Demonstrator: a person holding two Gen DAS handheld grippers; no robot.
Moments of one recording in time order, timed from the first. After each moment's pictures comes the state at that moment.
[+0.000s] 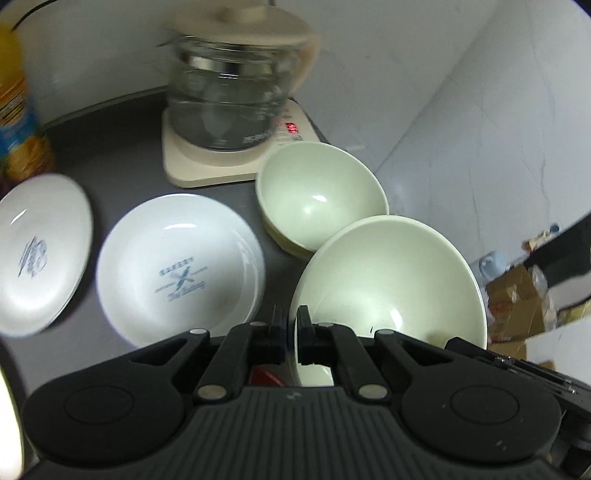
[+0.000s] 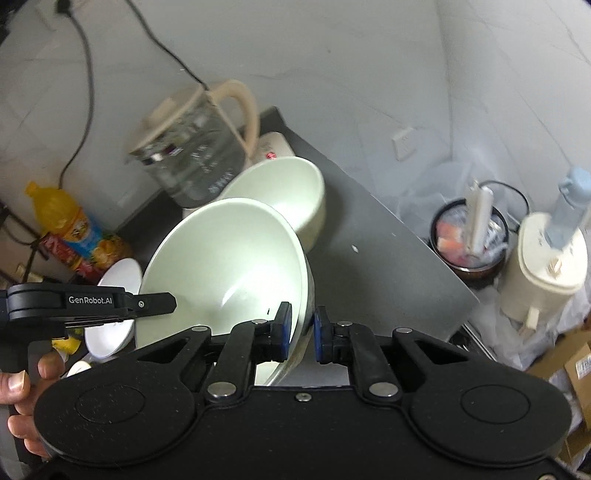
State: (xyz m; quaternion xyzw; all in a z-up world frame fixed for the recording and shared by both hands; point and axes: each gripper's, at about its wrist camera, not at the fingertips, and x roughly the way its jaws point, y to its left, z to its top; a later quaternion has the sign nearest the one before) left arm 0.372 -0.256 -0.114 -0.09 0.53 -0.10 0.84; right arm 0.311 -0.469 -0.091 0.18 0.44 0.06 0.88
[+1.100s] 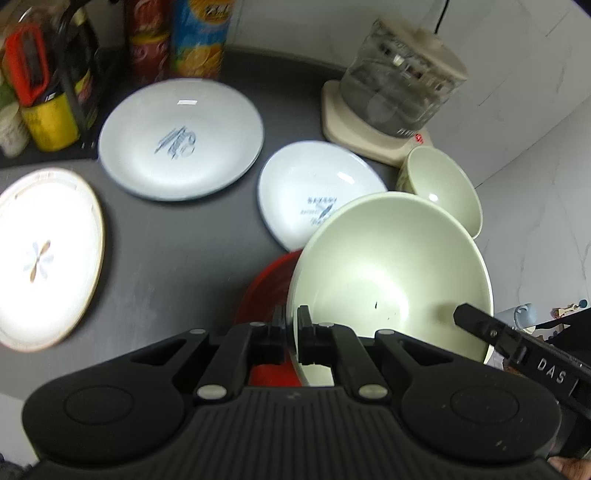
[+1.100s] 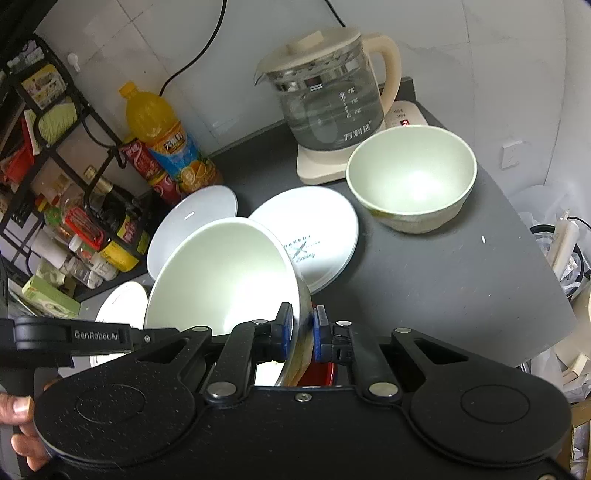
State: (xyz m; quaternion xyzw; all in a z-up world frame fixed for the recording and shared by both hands) left arm 0.274 -0.146 -0.133 -0.20 0.53 0.03 0.82; right arm 0.306 -0.374 -0.090 0.10 0.45 0.21 0.86
